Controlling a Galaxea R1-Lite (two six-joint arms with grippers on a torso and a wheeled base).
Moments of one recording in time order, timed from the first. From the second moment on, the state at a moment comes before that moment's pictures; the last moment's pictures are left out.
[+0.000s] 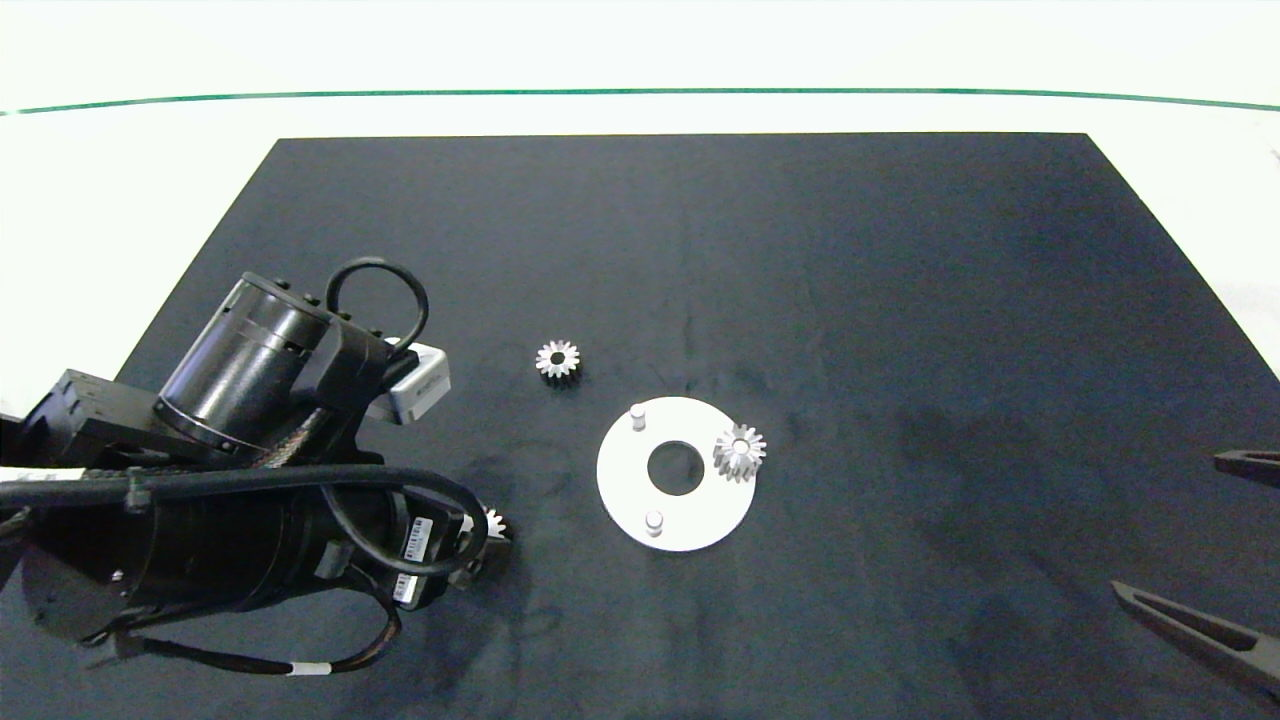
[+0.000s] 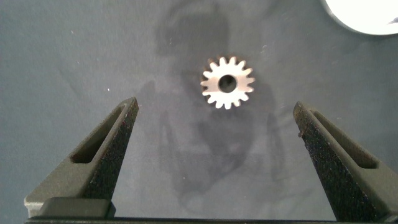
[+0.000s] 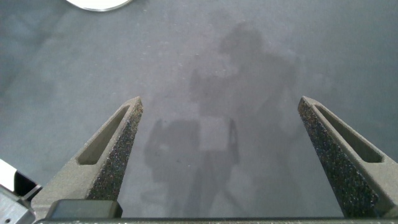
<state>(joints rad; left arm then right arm) -0.65 1.46 -1.00 0.38 0.29 -0.17 0.56 0.92 -0.73 0.21 -0.19 -0.31</state>
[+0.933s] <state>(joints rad) -0.66 1.55 -0.96 0.26 0.30 -0.21 0.60 0.90 -0.70 0.21 -0.19 -0.31</state>
